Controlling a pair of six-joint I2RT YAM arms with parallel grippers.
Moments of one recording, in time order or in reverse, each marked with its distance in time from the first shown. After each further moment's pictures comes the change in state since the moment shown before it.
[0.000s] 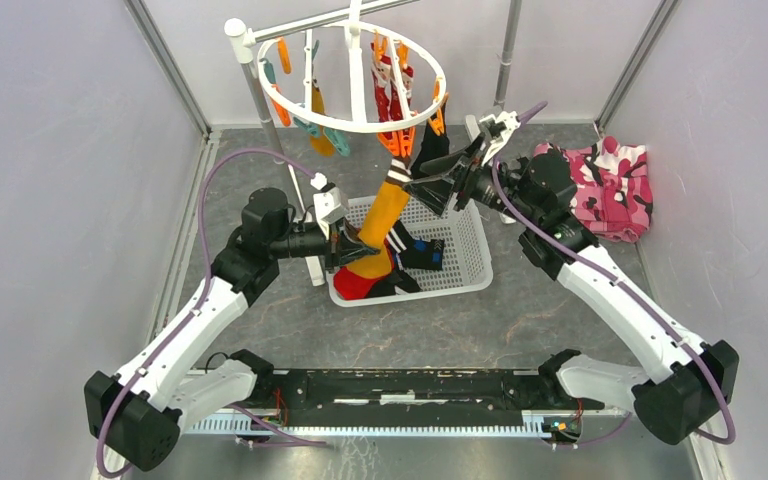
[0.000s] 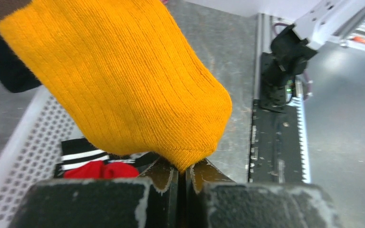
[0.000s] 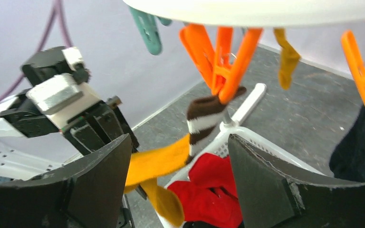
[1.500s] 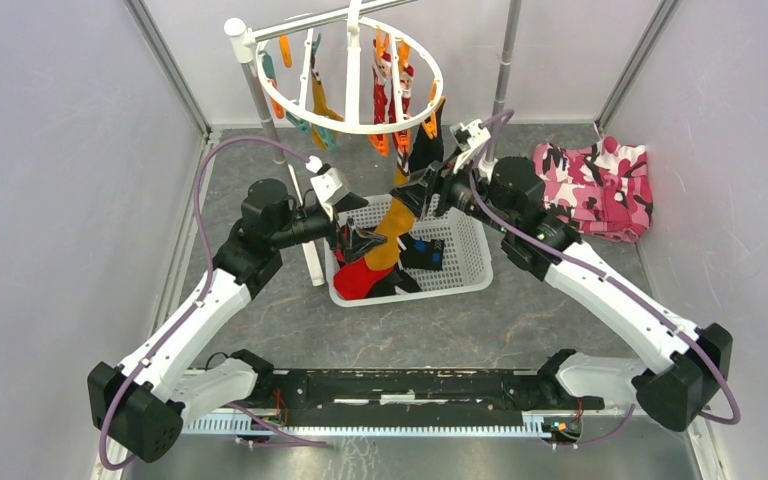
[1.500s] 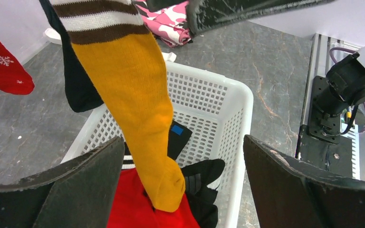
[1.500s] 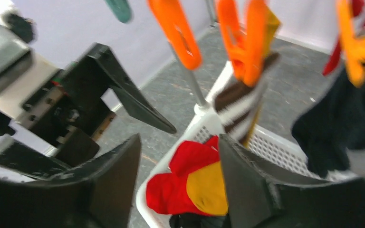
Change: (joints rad) left arm 0.000 0.051 0.047 0.080 -0.181 -0.027; right arm 0.138 0.081 0.089 -0.129 0.219 -0.068
